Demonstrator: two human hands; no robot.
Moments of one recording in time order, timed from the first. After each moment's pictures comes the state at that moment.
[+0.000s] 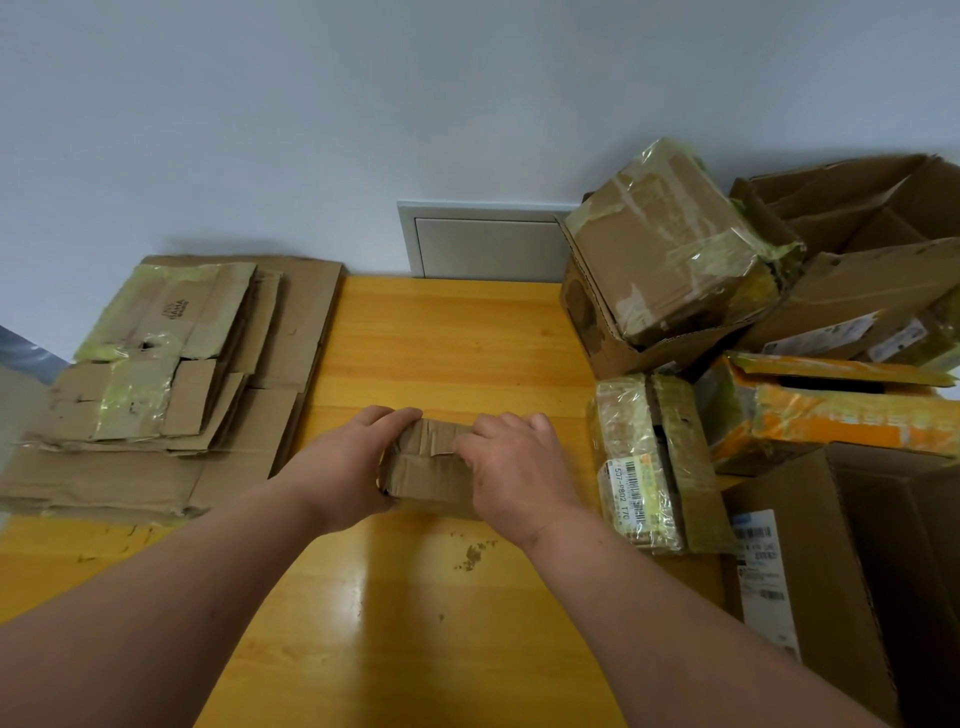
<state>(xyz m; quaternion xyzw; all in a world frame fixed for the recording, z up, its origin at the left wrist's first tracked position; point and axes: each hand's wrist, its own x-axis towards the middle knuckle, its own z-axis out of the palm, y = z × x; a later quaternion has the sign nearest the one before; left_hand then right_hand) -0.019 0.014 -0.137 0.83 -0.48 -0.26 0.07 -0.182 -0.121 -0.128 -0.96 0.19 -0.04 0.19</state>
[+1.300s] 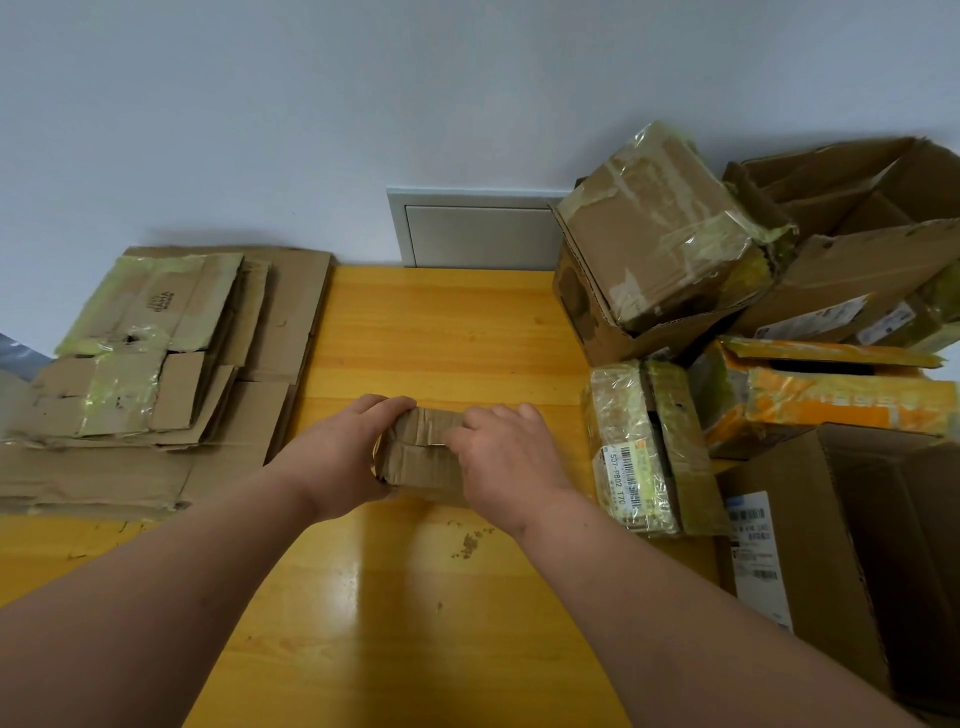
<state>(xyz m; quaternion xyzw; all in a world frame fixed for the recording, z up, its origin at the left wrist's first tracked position) -0.016 0.015 -0.137 0.83 -0.49 -0.25 0.10 -0.178 -0.118 -0.123 -0.98 0.17 0.01 0.14</state>
